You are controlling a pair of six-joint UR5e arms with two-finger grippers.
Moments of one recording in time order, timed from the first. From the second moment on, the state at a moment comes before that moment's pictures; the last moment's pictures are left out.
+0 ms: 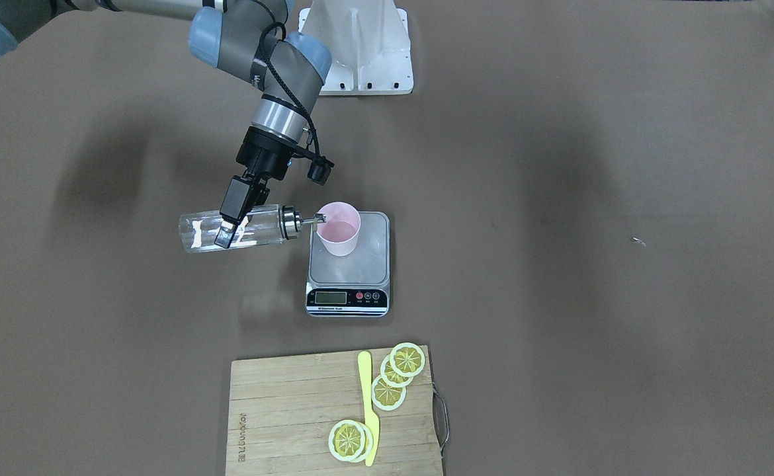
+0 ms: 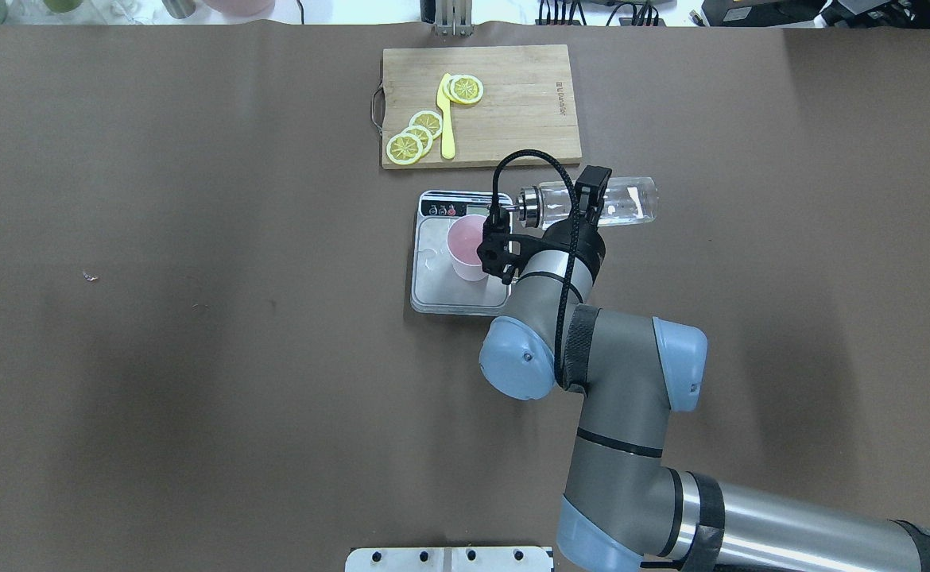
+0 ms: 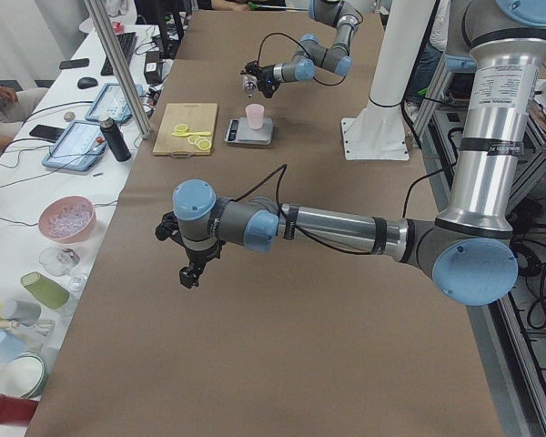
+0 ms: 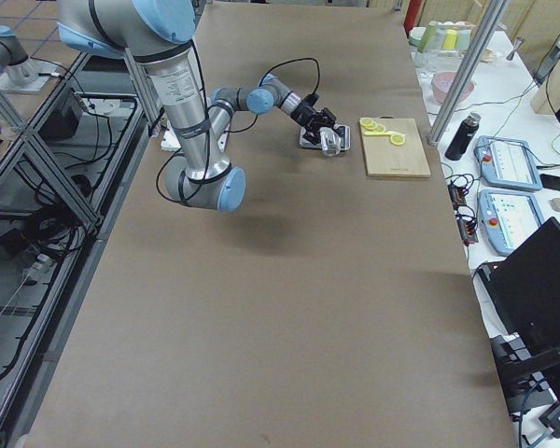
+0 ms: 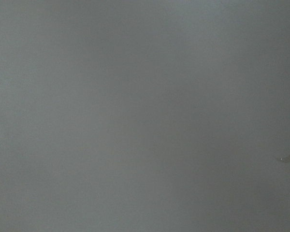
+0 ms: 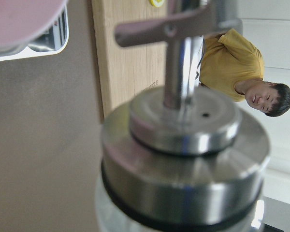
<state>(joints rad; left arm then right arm) -1.49 -1.68 -1.59 -1.70 -2.36 0.25 0.35 -0.96 1.72 -1.91 0.69 0.12</state>
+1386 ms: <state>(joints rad) -1.50 -1.68 -1.58 -1.70 -2.36 0.25 0.37 -0.94 1.69 -1.91 0.67 0.05</state>
